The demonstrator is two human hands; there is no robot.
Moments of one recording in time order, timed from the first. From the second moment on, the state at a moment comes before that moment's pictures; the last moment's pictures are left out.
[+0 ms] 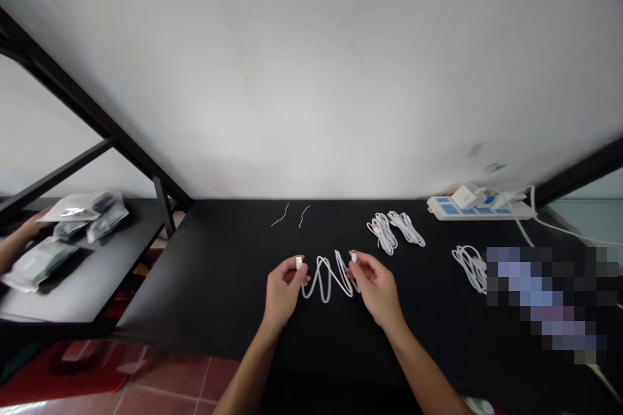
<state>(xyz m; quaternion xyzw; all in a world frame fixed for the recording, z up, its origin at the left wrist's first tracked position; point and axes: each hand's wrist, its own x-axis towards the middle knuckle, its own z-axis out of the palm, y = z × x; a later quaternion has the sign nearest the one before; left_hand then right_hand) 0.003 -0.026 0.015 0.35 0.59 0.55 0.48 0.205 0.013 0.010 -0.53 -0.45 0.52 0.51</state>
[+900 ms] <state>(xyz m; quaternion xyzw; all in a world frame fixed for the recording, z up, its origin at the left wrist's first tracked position) 0.023 -0.018 0.018 0.36 0.52 0.50 0.59 0.202 0.006 0.020 -0.50 -0.50 0.60 0.37</state>
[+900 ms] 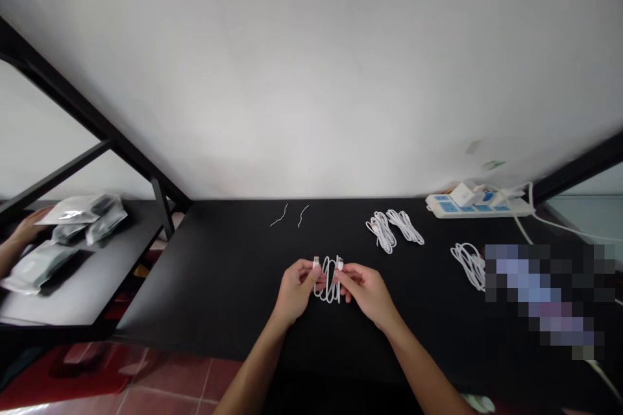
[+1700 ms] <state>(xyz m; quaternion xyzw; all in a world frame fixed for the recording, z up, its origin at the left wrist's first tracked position) 0.017 -0.021 0.018 0.38 0.47 0.52 0.61 0.208 -0.001 0.015 -0.43 -0.61 0.56 0.37</state>
